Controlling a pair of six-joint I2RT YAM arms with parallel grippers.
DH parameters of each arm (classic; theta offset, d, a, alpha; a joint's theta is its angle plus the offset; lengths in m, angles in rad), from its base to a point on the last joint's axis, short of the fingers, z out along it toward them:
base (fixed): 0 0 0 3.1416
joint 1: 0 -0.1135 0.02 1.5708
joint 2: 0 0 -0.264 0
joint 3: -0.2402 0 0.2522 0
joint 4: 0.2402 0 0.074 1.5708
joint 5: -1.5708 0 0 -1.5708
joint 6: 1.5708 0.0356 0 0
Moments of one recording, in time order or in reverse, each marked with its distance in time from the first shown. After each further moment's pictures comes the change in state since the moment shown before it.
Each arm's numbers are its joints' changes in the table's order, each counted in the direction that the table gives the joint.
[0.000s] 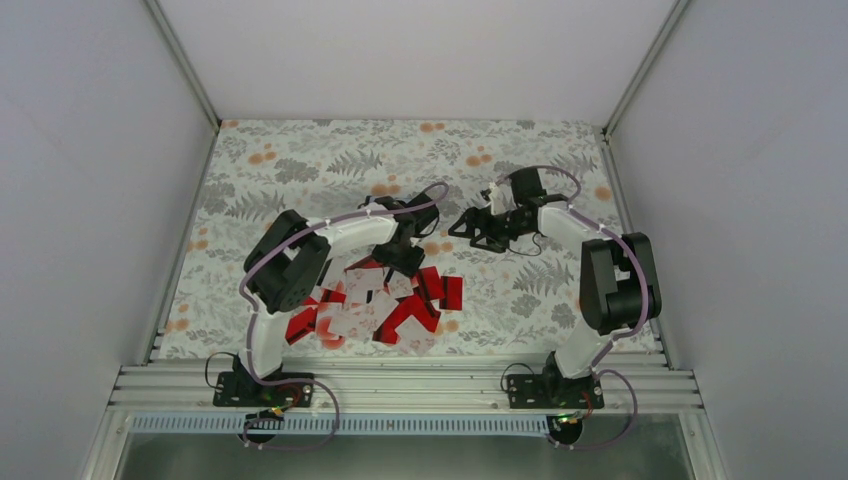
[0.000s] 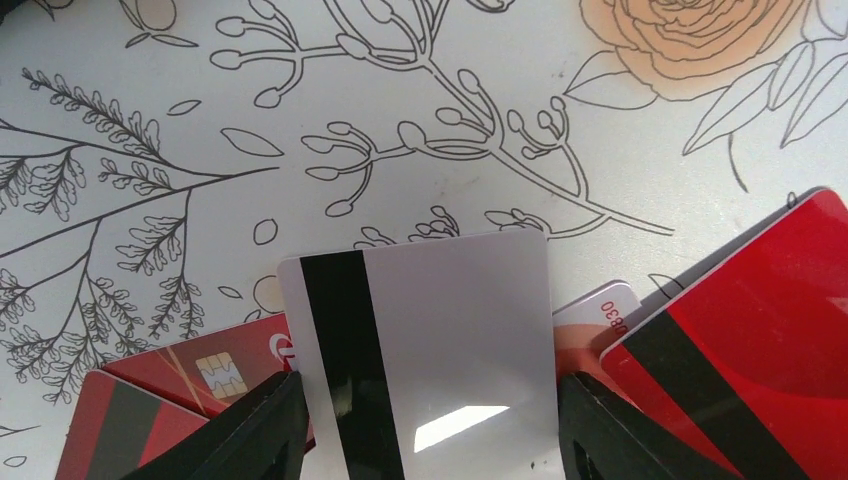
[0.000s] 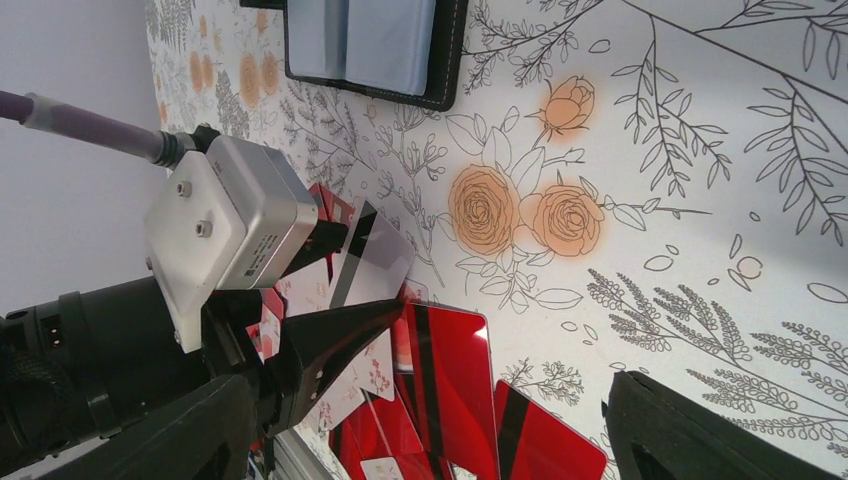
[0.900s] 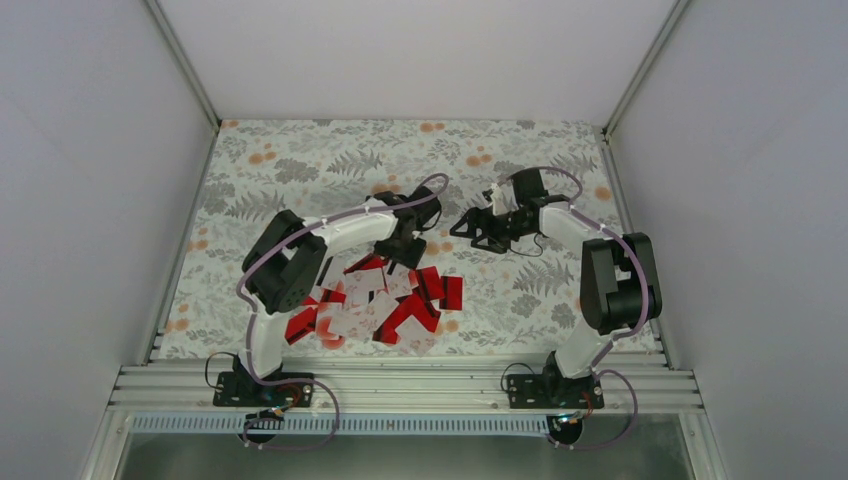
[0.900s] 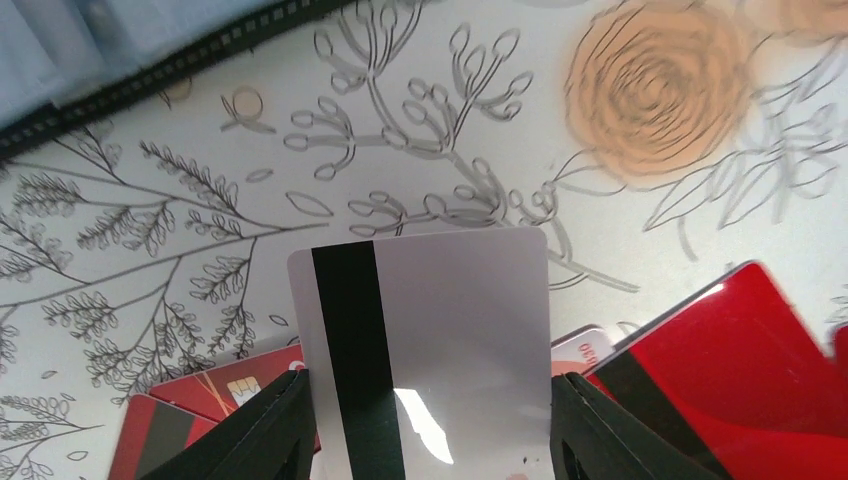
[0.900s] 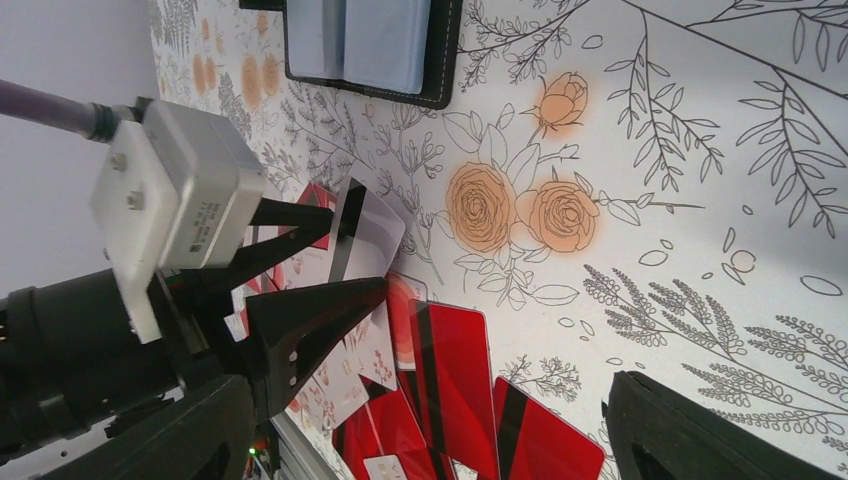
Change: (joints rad) left arm 0.000 -0.012 -0.031 0.000 0.043 -0.042; right arm 0.012 0.000 0.008 -0.001 0.010 -0.002
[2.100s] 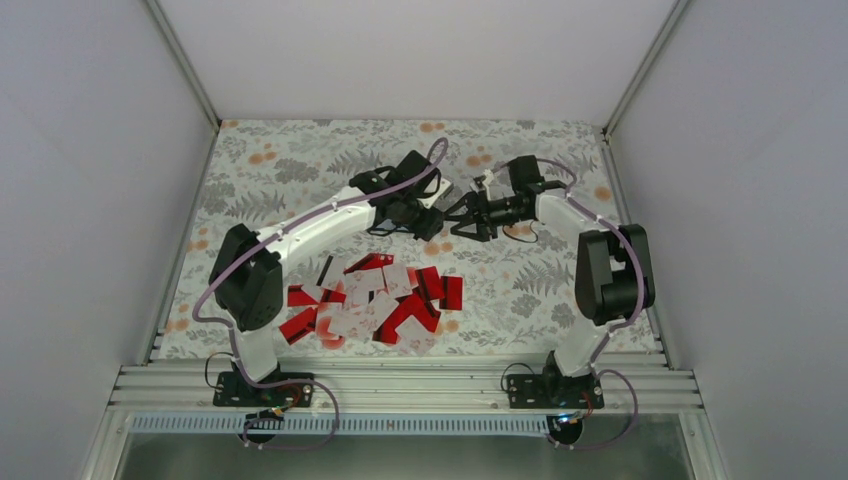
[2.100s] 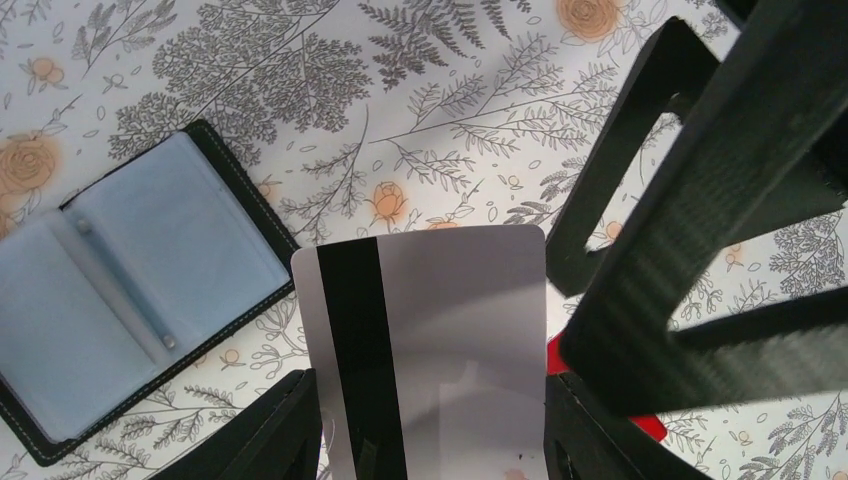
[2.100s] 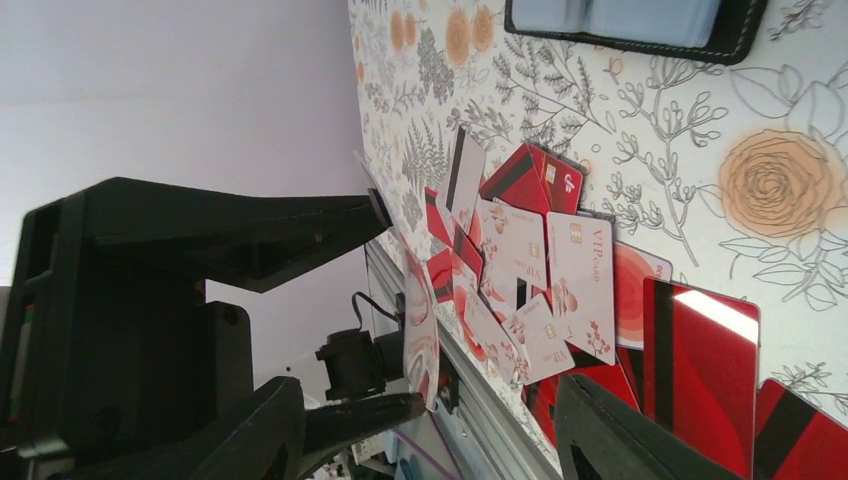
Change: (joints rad) left arm -0.006 -0.199 -0.102 -0.131 -0.159 0.222; right arm -0.011 0.064 -0.137 0.060 0.344 0.111
